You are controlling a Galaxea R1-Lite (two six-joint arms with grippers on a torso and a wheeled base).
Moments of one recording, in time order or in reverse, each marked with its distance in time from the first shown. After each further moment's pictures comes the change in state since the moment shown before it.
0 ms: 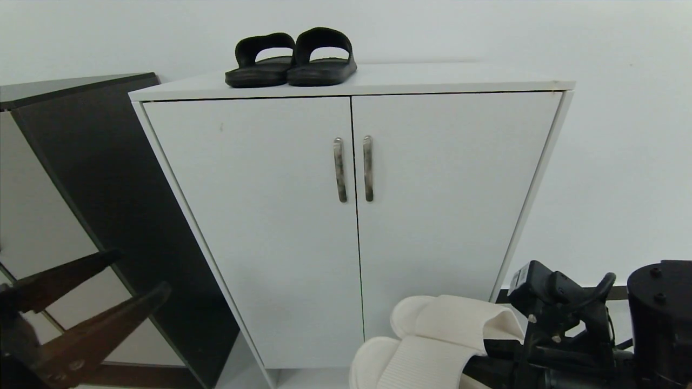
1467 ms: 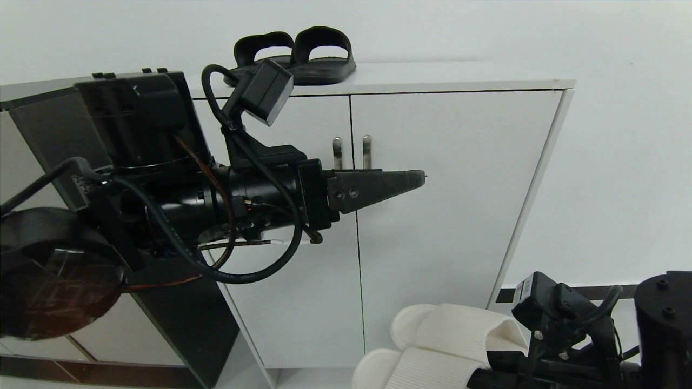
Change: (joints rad) left arm -0.448 0.696 -0.653 -0.130 -0.263 -0.231; right arm 0.019 -0.014 0.024 0.001 -0.003 -0.001
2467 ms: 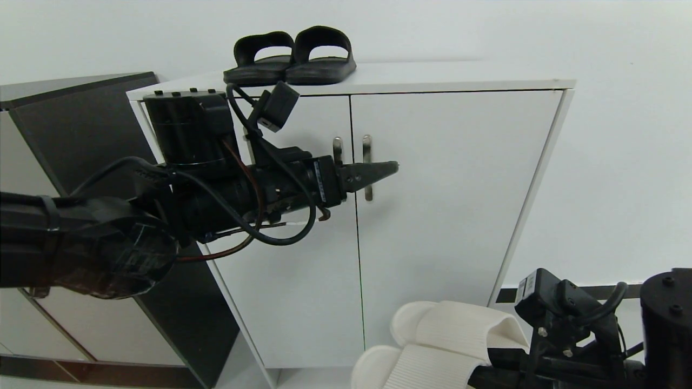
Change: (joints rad) left arm 0.081 0.118 -0.071 0.003 0.174 0.044; right arm 0.001 -0.008 -0.005 -0.001 -0.003 0.000
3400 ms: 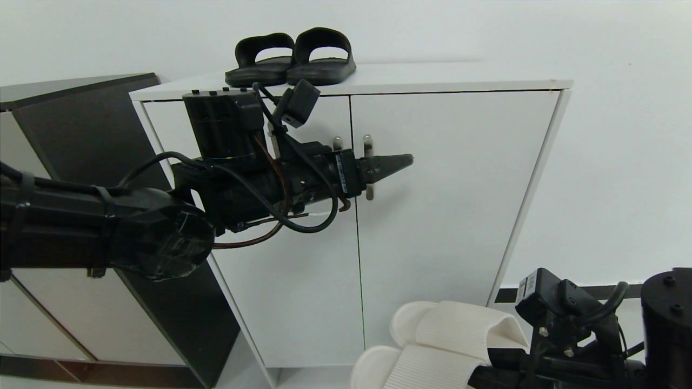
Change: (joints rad) left arm 0.017 0.129 -0.101 -0.006 0.038 0.001; right arm 0.000 -0.001 0.000 0.000 0.006 0.000
